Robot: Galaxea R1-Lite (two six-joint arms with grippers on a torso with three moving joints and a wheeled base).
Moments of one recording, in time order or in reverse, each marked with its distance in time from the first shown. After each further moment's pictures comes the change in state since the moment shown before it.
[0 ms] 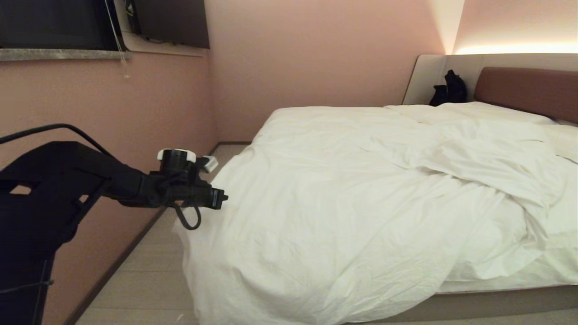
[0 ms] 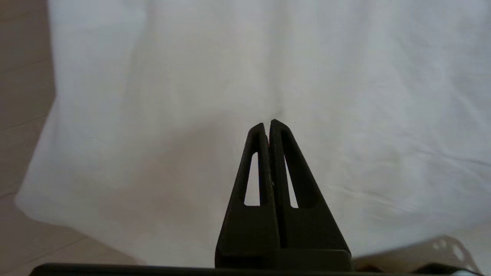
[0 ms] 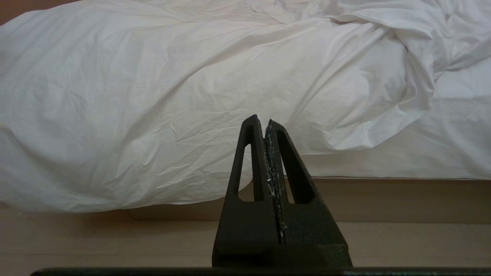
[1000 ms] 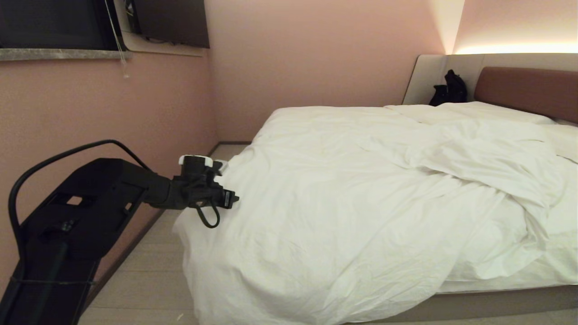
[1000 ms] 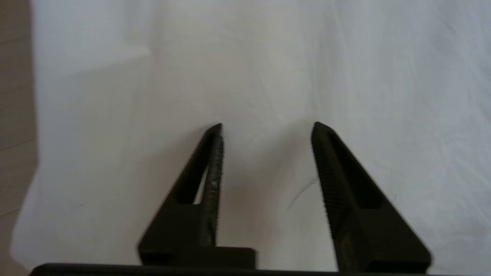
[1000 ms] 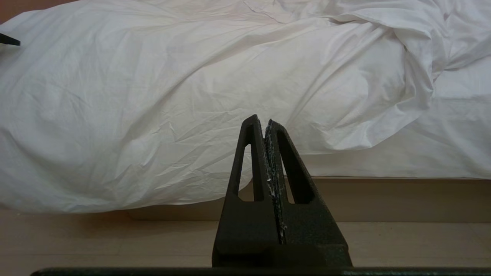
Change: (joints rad) left arm -0.035 0.190 -0.226 0.000 0.119 0.009; right arm 0.000 0.000 0.000 0.000 0.000 0.000
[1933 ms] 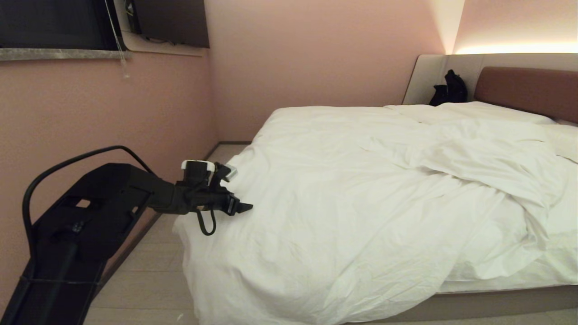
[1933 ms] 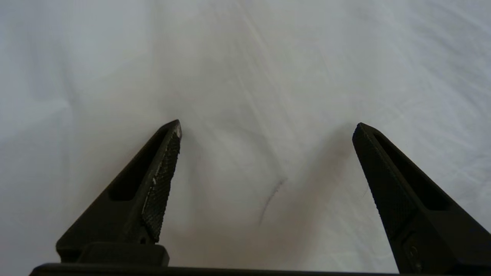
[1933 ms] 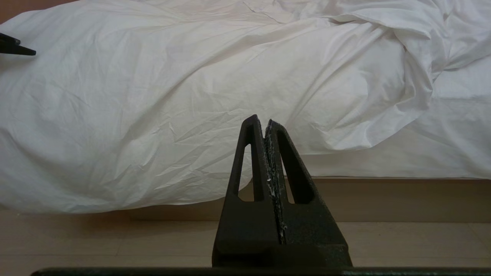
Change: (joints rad) left arm 0.003 0.039 -0.001 -0.045 -0.185 0.203; right arm 0.000 0.000 0.000 -0.001 -0.001 0.000
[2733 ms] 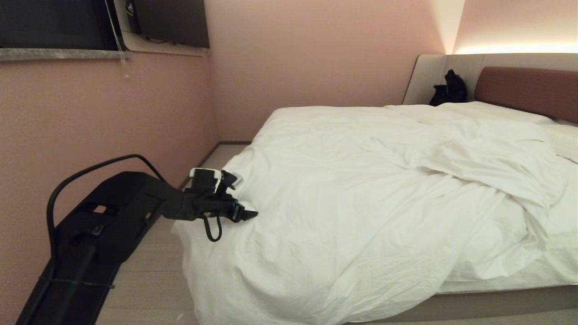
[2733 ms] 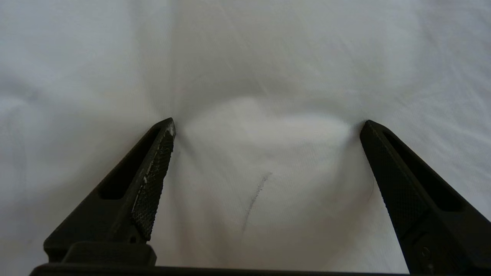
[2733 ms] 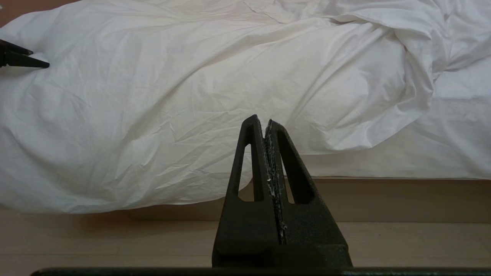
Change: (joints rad) left arm -0.021 0.073 -0.042 0.003 0.013 0.007; right arm 0.000 0.000 0.000 0.001 0.001 -0.001
